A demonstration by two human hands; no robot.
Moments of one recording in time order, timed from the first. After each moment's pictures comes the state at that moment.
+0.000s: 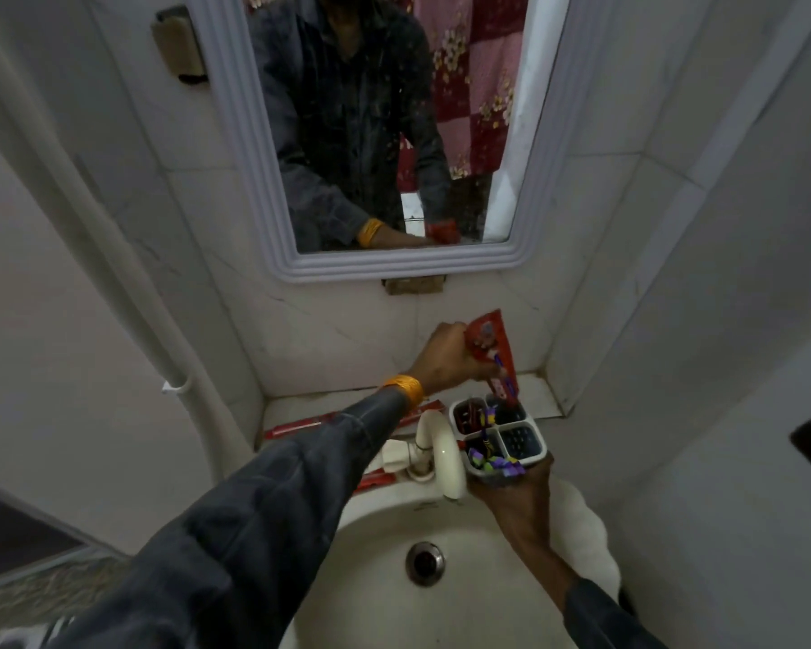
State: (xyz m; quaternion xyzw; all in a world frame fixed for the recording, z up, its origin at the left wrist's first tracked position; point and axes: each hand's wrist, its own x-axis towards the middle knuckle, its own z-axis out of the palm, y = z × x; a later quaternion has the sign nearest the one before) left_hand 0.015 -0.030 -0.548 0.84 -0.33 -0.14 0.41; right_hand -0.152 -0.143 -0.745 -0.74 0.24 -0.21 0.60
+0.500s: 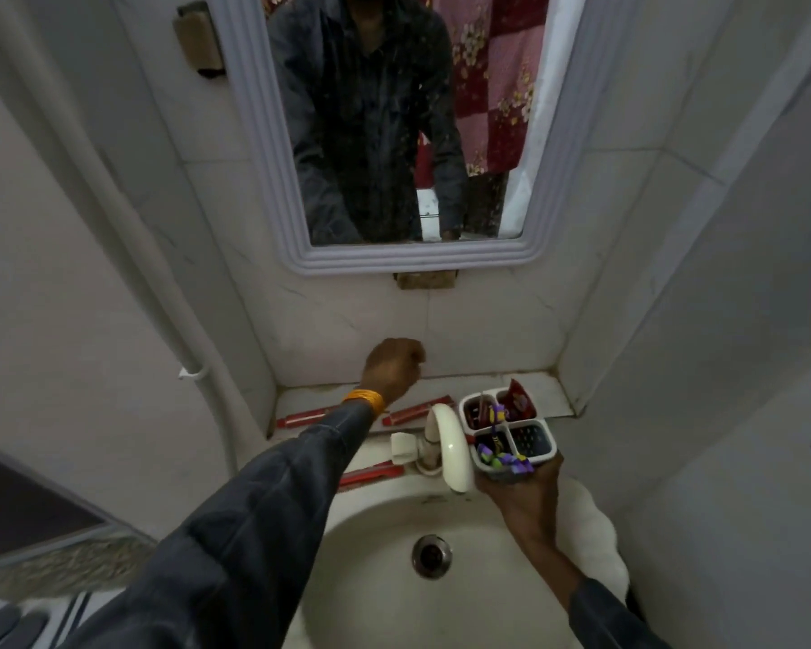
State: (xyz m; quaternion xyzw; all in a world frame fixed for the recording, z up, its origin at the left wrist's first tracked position) left_hand 0.038 0.040 -0.597 0.95 -0.22 -0.05 0.23; right_hand -0.154 -0.132 -0.740 -0.74 0.24 -0.23 0.59
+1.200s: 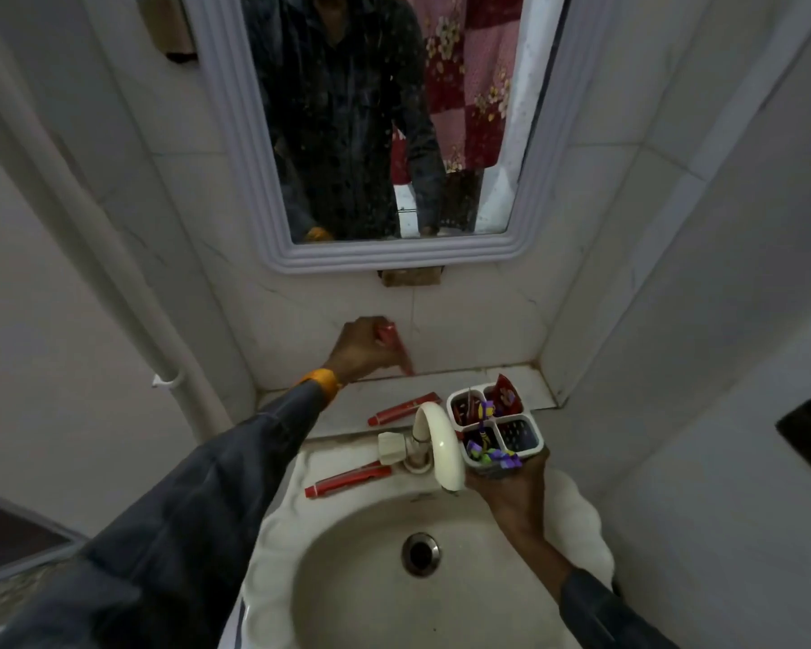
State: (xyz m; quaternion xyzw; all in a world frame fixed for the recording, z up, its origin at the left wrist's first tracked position) left_hand 0.039 0.052 -0.554 0.87 -0.21 -0.15 0.42; right_hand -0.166 -0.141 -0.741 -0.74 0.25 -0.23 0.58
